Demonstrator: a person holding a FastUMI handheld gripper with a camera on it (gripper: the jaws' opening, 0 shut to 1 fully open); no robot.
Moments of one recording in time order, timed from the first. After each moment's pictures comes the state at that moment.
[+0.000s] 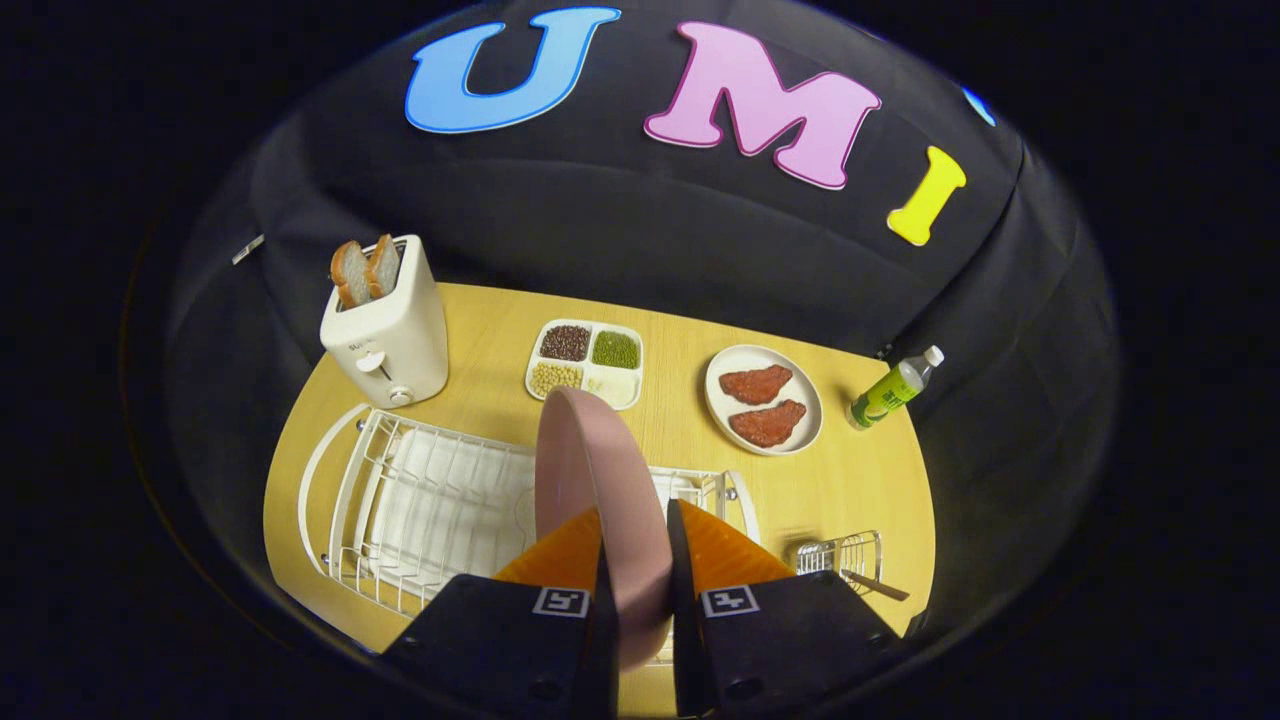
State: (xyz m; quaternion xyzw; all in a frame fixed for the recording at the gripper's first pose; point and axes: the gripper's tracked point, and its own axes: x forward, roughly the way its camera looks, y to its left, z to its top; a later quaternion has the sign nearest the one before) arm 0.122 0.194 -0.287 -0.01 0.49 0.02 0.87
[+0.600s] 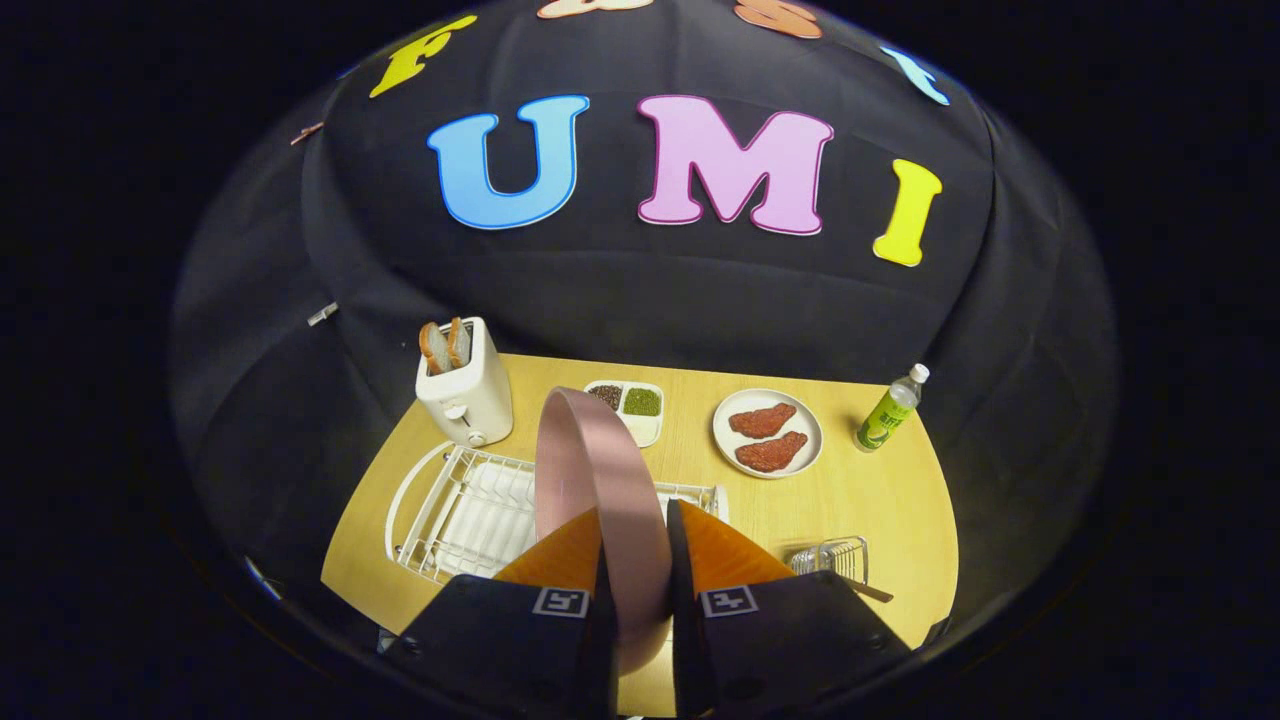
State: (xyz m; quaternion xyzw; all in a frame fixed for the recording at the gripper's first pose) arm 0.068 0.137 -0.191 0.09 0.41 0.08 0.90
